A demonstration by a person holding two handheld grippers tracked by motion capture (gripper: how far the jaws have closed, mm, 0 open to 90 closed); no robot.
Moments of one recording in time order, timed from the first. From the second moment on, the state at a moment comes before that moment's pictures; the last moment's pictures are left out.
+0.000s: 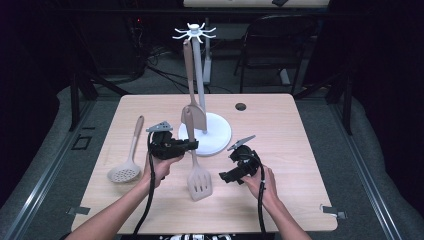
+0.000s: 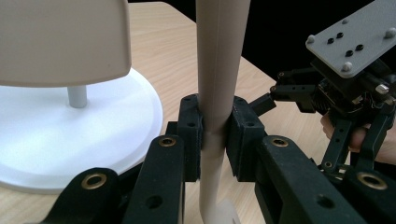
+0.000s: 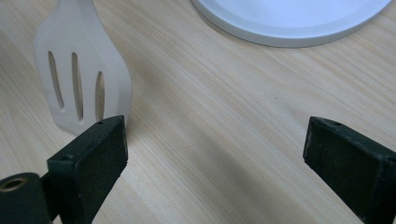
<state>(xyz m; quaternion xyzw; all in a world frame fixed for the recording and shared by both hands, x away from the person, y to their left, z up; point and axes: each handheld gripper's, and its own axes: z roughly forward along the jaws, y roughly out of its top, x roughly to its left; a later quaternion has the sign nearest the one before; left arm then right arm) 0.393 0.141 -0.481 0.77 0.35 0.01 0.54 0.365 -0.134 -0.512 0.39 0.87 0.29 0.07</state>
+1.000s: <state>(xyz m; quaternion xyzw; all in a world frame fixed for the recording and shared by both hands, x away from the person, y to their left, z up) 0.402 0.128 -0.440 0.79 0.29 0.06 0.54 0.367 -0.138 -0.511 0.40 0.87 0.29 0.08</state>
